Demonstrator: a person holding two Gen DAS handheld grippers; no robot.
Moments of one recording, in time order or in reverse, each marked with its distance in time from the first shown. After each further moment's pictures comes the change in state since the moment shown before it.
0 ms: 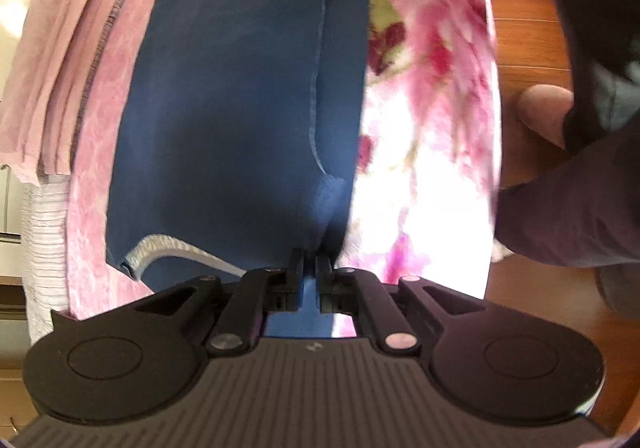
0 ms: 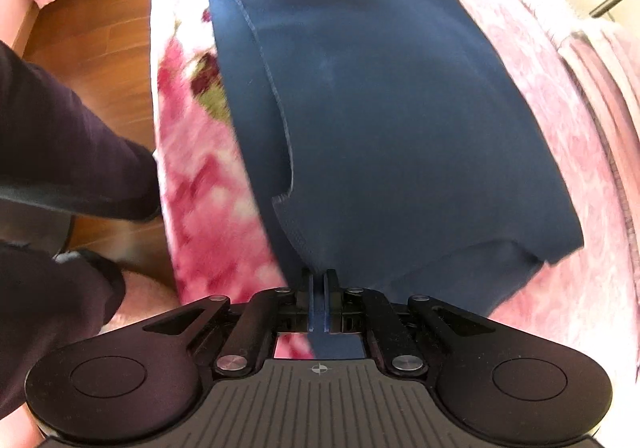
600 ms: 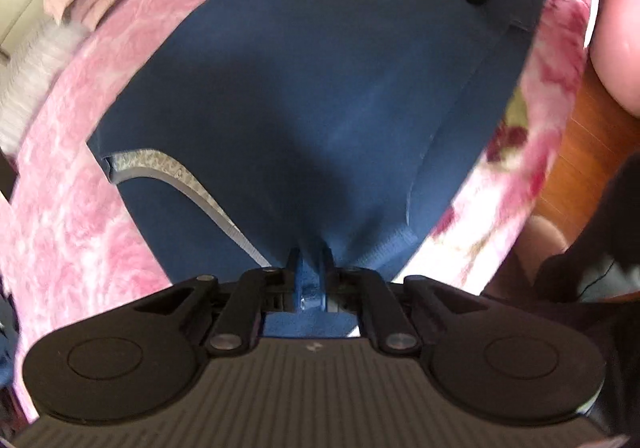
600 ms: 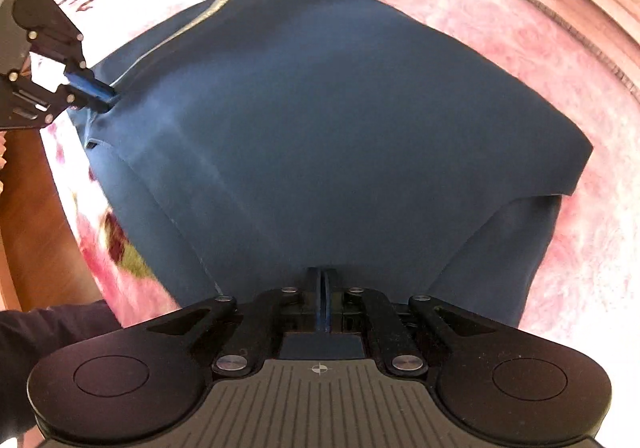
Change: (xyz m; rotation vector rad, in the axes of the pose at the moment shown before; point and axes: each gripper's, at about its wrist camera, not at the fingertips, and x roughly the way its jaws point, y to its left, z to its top) left arm 0.008 0.064 -0.008 -0.551 0.032 -0.107; right arm 0.024 -0.068 0.024 0.512 -0.076 0.083
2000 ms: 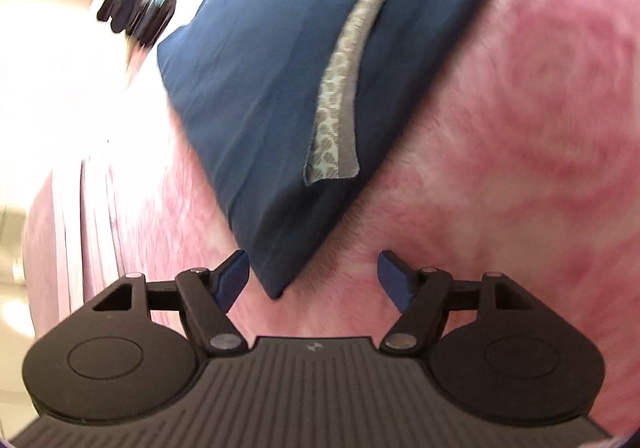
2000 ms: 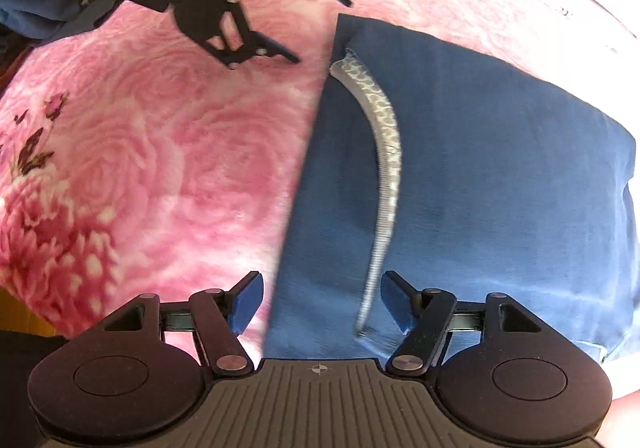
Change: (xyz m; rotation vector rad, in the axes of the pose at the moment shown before) left arm 0.119 0.255 -0.050 1.409 -0.656 0.056; right arm 0.071 0.244 0.206 0.496 0.070 -0.244
